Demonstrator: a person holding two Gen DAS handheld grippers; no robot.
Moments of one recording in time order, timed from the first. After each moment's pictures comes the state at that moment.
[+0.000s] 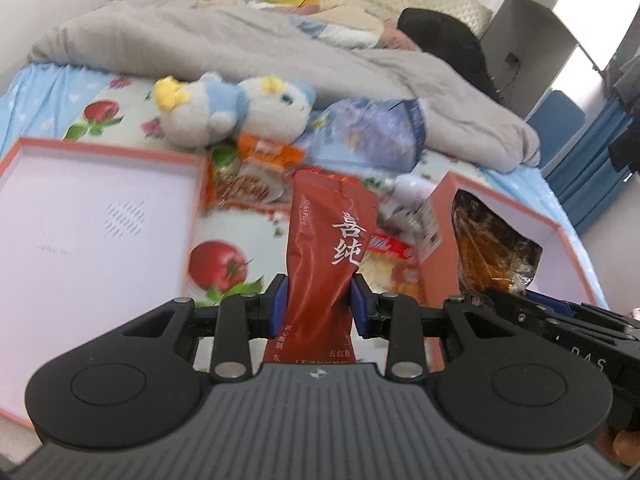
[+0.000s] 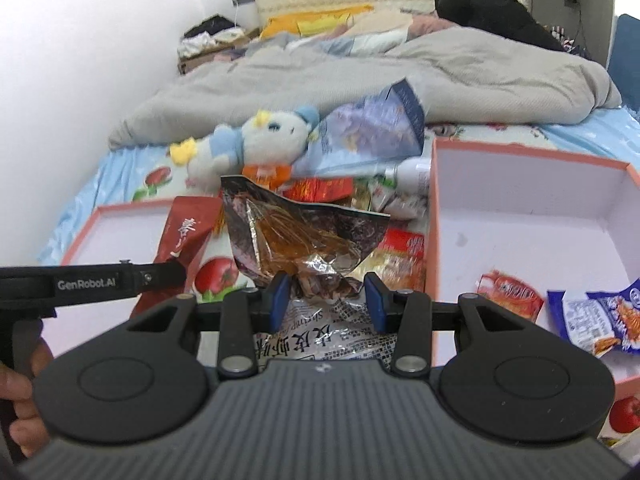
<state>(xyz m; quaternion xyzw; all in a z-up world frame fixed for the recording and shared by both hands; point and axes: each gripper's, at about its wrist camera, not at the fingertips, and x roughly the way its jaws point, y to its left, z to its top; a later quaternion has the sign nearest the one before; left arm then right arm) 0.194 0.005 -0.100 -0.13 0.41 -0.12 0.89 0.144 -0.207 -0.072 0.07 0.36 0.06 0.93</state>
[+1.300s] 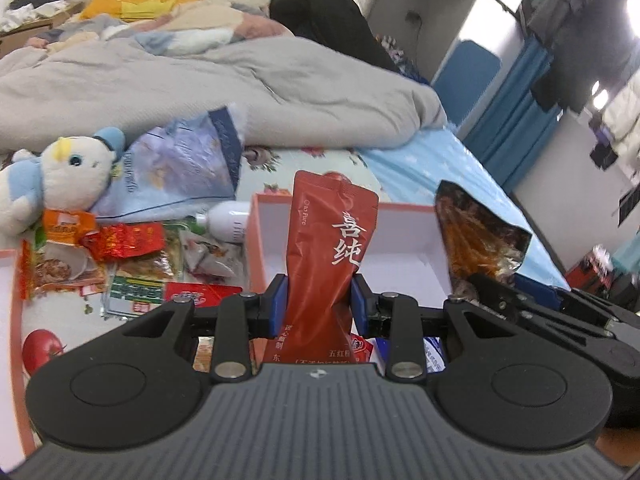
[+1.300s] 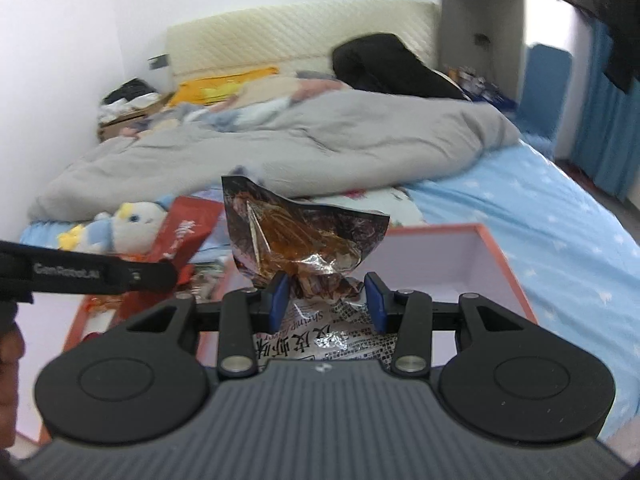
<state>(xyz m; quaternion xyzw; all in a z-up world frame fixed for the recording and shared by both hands) 0.253 -0.215 -0.053 -0.06 0.41 -0.24 0.88 0.148 -0.377 -0.053 0.07 0.30 -0.07 0.95</state>
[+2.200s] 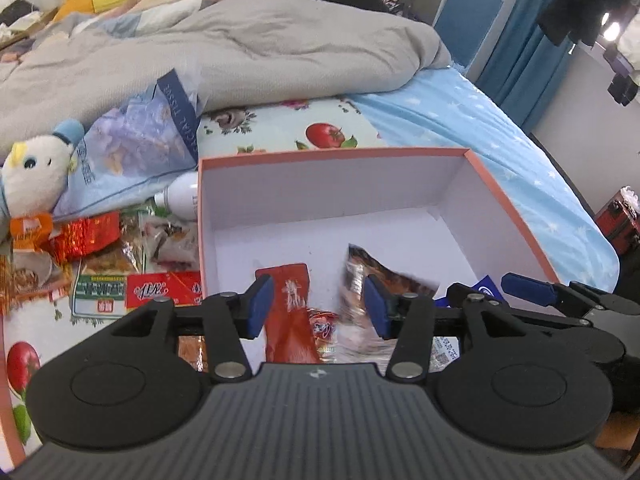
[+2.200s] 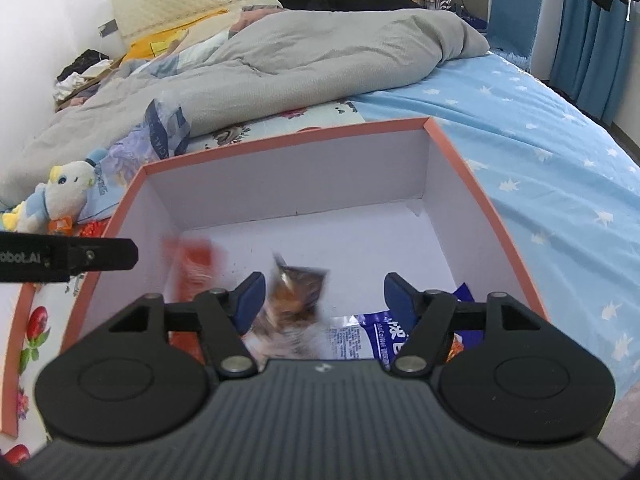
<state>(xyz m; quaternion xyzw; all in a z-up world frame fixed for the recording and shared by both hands) 0.274 -0.298 -0.098 0.02 0.45 -0.24 0.86 0.163 -0.441 -0.125 0.12 0.38 -0.09 0.91</state>
